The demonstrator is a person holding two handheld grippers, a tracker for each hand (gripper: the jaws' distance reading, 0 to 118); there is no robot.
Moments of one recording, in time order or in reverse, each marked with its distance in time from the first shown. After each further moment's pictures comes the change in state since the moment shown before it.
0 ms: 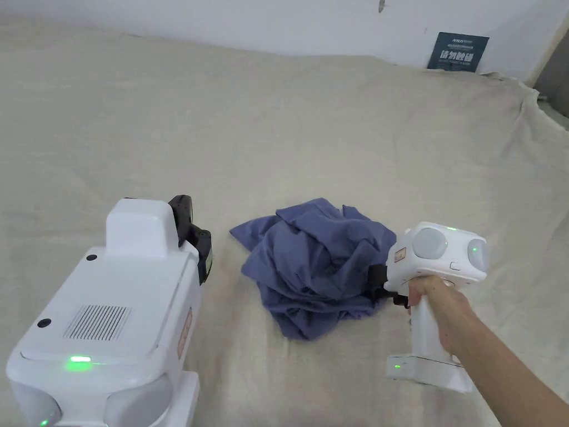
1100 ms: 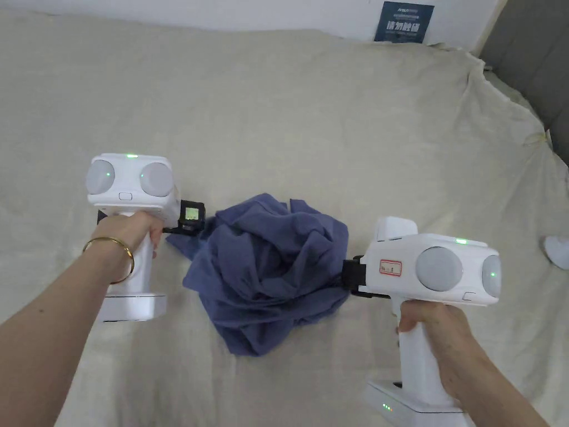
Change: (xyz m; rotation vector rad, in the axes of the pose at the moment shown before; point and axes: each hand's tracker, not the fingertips) left arm 0.030 -0.035 -0.289 -0.864 0.018 -0.048; right arm 0.033 -0.019 0.057 0.195 0.162 0.039
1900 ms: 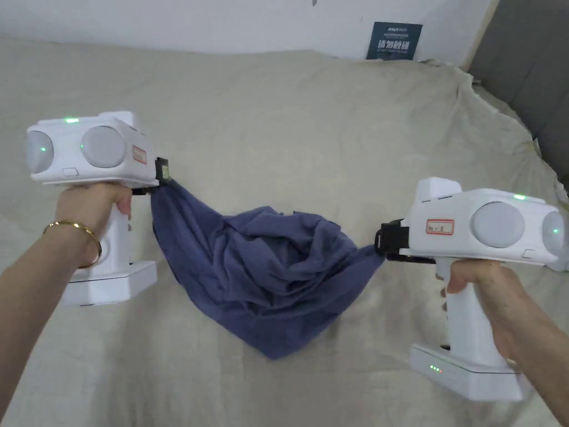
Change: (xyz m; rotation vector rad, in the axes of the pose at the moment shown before) left arm -0.051 0.026 0.123 0.345 -0.113 0.084; right arm 0.018 0.043 0.074 0.123 -0.009 -0.005
